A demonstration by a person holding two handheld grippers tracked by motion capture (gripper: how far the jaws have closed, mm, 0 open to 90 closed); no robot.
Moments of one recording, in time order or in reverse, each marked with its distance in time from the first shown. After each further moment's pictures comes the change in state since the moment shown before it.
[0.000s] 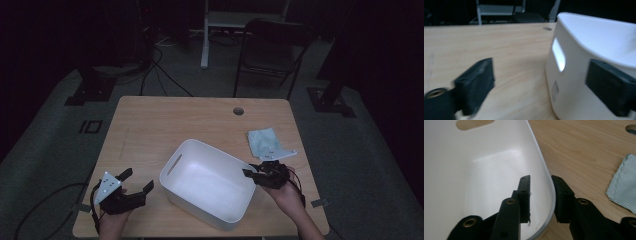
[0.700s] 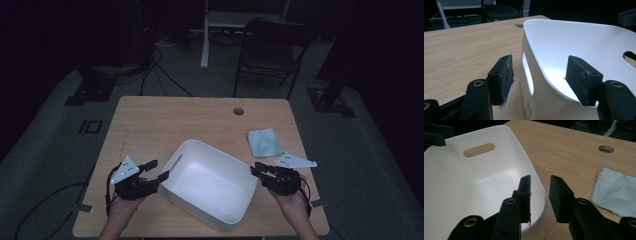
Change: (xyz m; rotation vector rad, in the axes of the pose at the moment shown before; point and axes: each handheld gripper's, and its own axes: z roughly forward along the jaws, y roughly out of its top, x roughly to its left) left arm -0.015 0.033 0.039 0.112 -0.197 0.051; right arm 0.014 -0.009 -0.036 -0.185 -0.079 0.057
